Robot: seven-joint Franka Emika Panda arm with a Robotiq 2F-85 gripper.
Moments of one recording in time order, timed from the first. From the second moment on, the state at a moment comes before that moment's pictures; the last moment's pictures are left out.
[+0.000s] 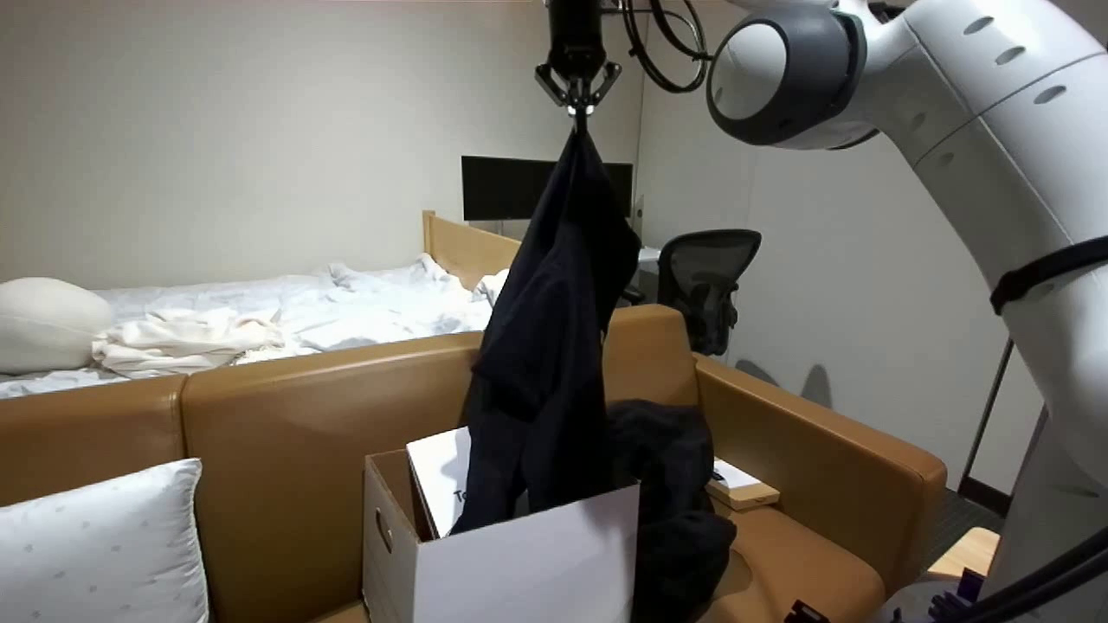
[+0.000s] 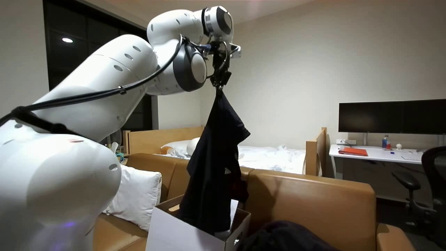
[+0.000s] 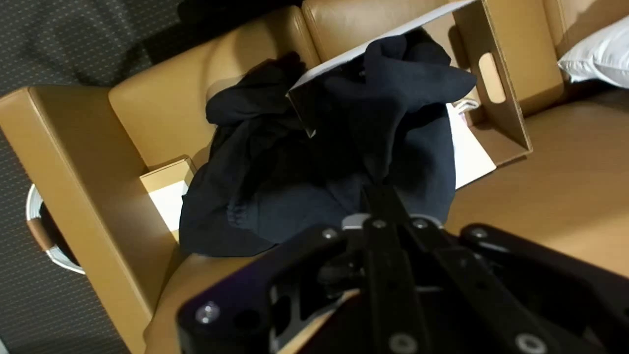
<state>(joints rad) 0.07 0.68 -0.02 -0.34 0.05 0.86 0.54</state>
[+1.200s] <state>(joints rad) -0.49 0.45 -0.10 -0.36 0.19 1.00 0.82</state>
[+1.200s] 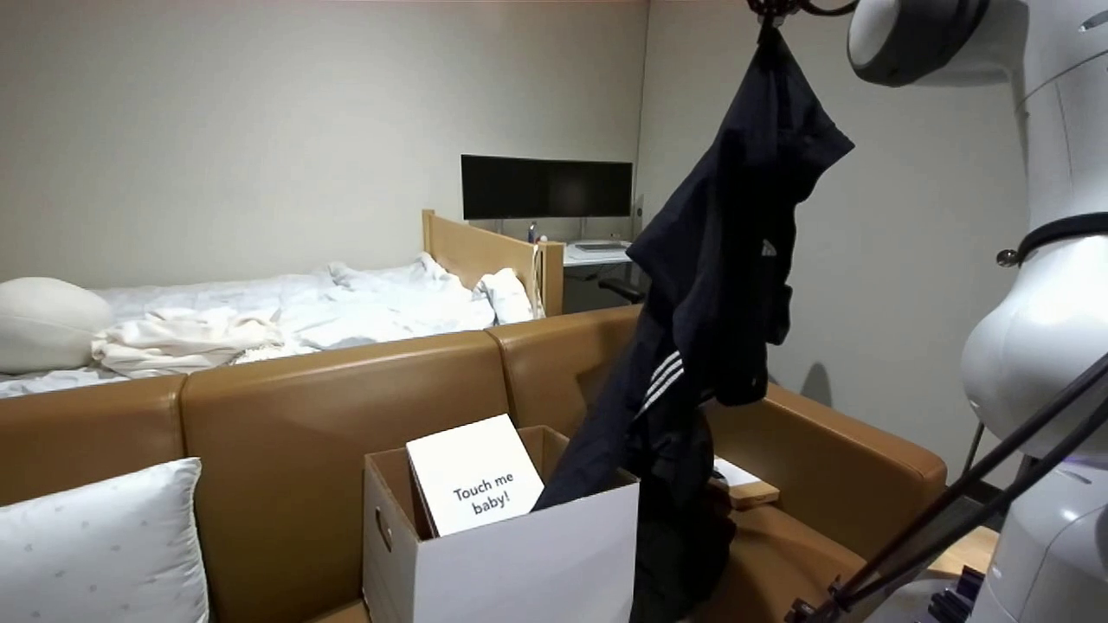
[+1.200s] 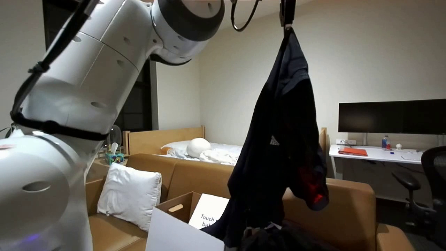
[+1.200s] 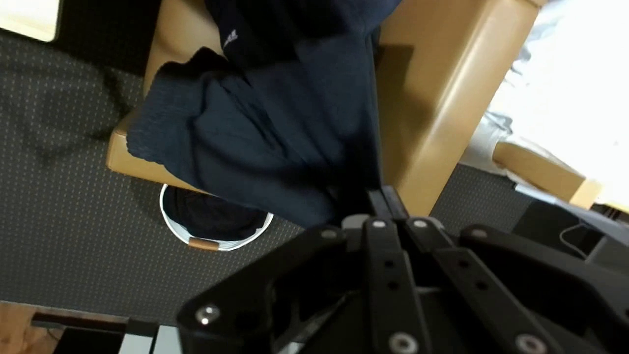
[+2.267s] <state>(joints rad) -0.61 0.53 -0.13 -0.38 0.19 1.28 1.10</state>
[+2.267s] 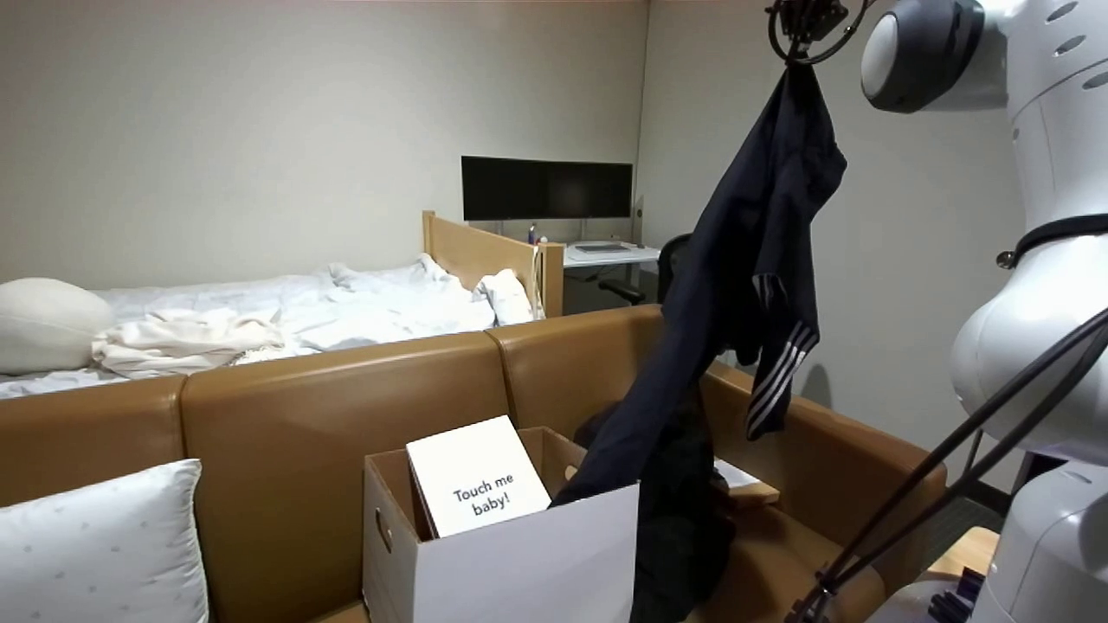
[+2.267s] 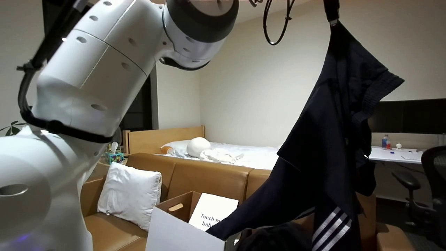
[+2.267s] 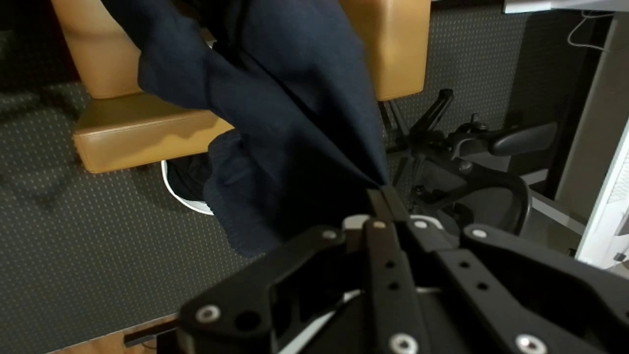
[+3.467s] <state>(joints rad) -0.96 0.53 -0.09 -0.38 0.35 1.31 1.67</state>
